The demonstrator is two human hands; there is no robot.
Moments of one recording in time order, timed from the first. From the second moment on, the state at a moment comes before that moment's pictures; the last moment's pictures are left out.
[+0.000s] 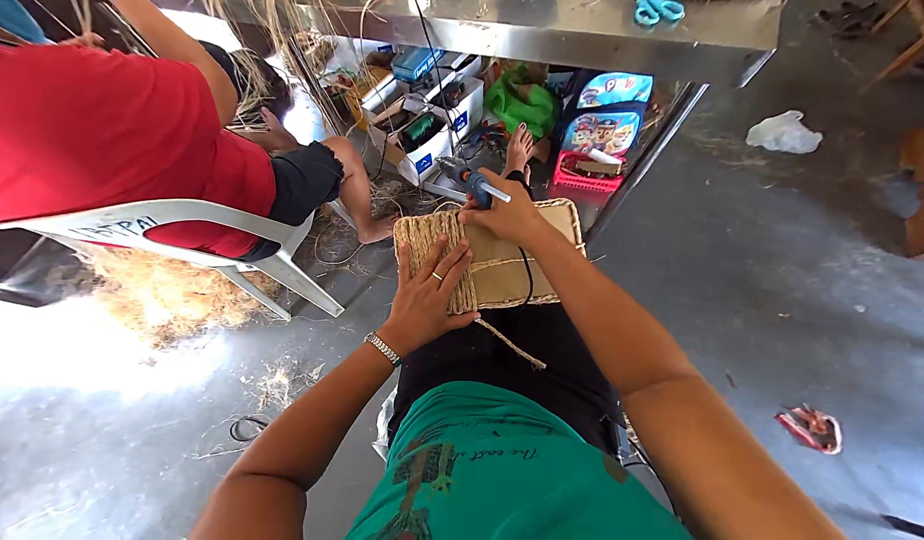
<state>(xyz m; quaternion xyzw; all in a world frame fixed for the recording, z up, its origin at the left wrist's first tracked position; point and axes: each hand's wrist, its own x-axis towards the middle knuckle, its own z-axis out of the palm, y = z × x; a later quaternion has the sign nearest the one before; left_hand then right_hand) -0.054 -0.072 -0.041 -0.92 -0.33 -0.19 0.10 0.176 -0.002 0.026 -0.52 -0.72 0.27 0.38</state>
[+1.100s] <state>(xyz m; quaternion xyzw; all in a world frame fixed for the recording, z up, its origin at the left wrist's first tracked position) -0.029 -0.065 -0.022 -0.85 -0.41 -0.33 0.00 0.180 -0.023 0.013 -0.51 -0.70 0.23 0.45</state>
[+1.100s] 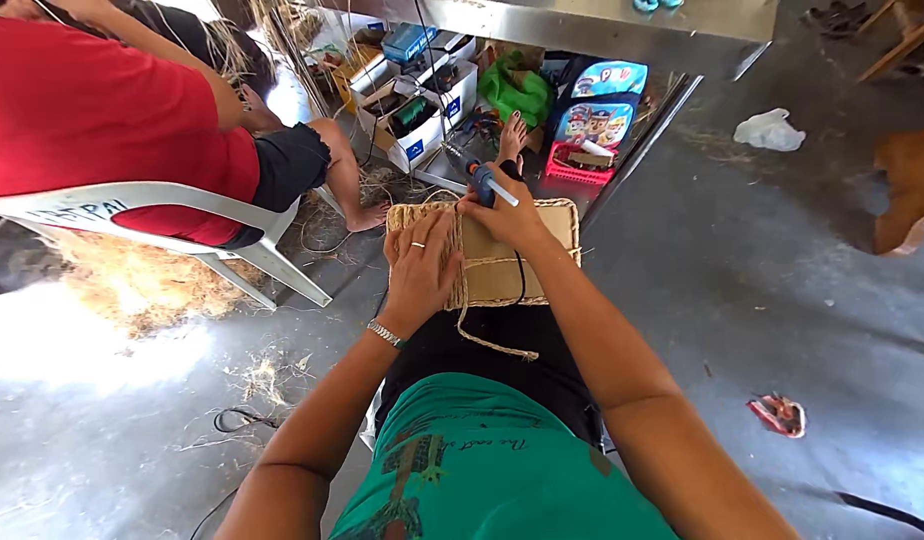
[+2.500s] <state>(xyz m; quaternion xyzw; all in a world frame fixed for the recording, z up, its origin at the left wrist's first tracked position) -0.049 -0.130 0.051 -0.83 -0.29 -0.38 -0.30 0.276 -0.177 -0.094 -0.57 -0.24 0.33 0.72</state>
